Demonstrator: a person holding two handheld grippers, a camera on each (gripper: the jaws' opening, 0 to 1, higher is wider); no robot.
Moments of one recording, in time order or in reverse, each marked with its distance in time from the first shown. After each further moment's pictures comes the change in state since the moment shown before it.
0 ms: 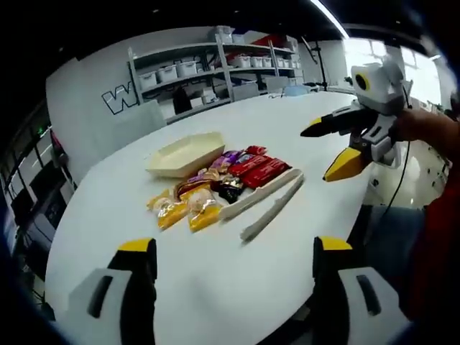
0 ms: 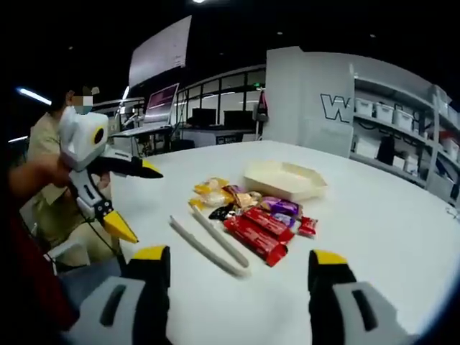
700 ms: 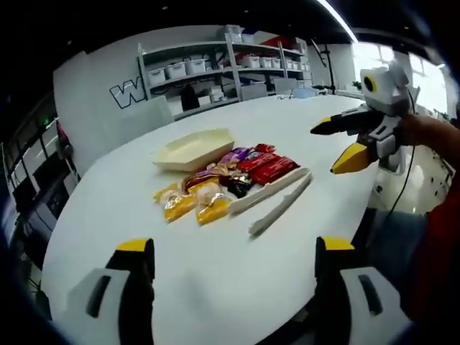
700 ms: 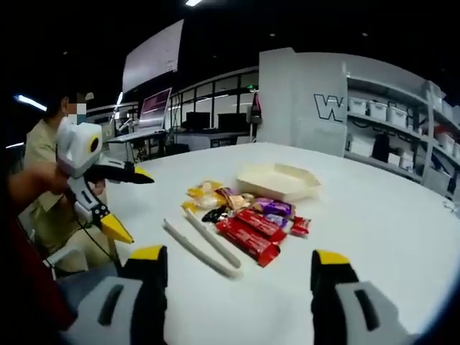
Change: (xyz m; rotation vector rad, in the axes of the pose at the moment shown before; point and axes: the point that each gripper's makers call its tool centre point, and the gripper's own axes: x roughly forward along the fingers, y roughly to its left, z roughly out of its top) left arm -0.003 0.010 -0.007 -0.063 -0.009 0.026; right arm -0.002 -0.010 0.001 0.029 -0.013 -0.025
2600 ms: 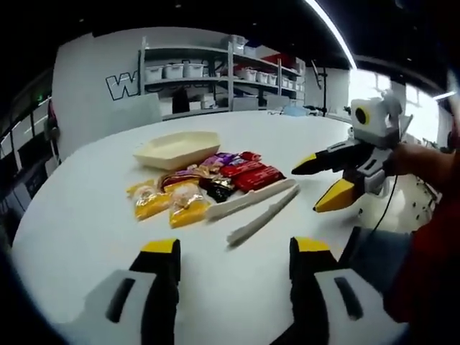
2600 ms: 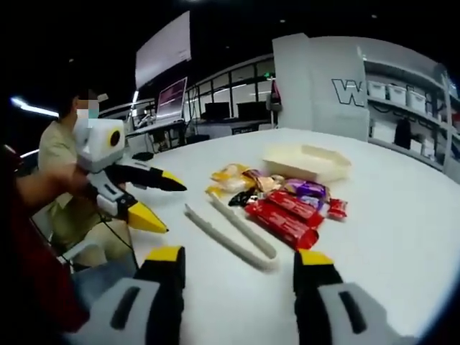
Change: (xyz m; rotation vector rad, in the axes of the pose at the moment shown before) left arm 0.023 -0.024 -0.003 -0.105 -0.061 -0.141; right arm 0.020 0.032 -0.024 0.026 0.071 0.154
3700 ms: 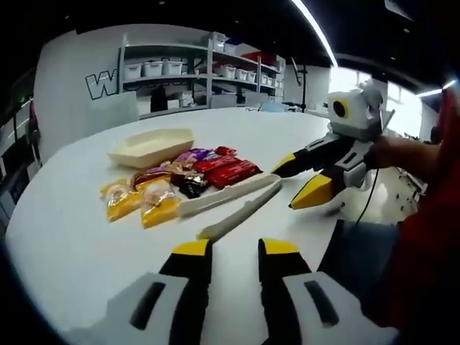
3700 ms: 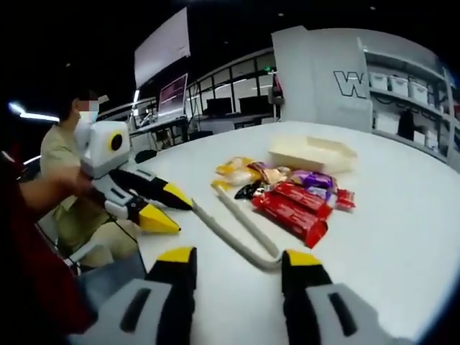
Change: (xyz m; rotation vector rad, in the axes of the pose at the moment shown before) left arm 0.007 -0.024 -0.006 0.032 0.015 -0.122; right arm 0.000 0.007 -0.008 0.039 0.032 0.031
